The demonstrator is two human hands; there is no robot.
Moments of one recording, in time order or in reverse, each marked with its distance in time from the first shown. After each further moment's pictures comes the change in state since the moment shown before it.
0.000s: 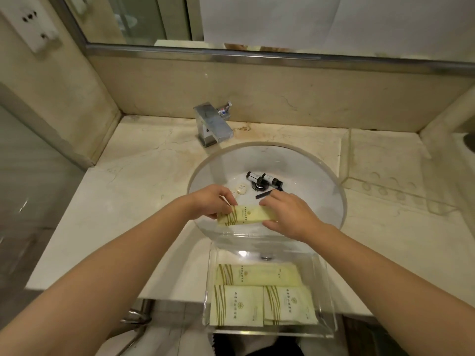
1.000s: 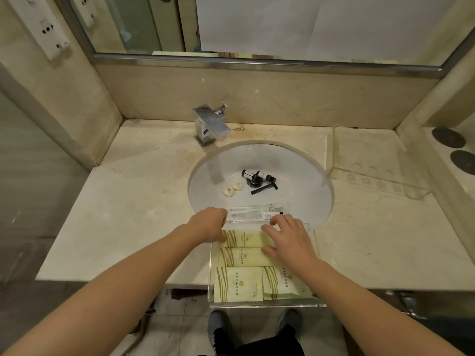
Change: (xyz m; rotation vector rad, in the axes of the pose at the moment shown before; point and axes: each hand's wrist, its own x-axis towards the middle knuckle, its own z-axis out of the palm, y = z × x) left_hand -0.038 -0.039 0.057 0.717 0.149 0.084; right_hand -0.087 -0.041 0.059 -0.118 0.197 0.134
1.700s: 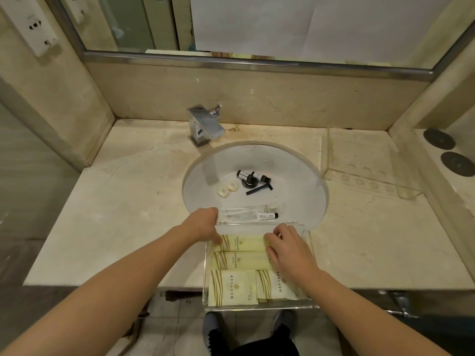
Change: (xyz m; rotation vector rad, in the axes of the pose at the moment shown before) left_hand 0.011 -0.008 0.006 -0.148 0.010 -0.066; right_hand -0.018 0.006 0.013 0.082 -0.029 0.098
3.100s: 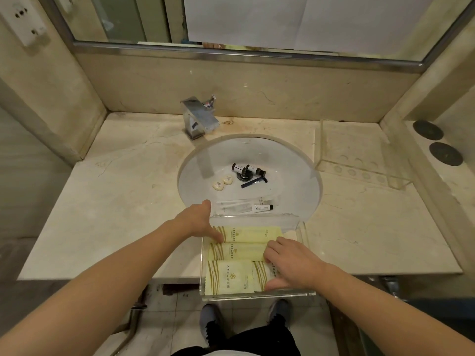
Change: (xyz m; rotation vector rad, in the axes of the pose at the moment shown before) left_hand -0.006 -0.006 0.004 0.013 -0.058 -0.021; right_hand -0.025 0.006 -0.024 -0.247 -0.382 -0.450
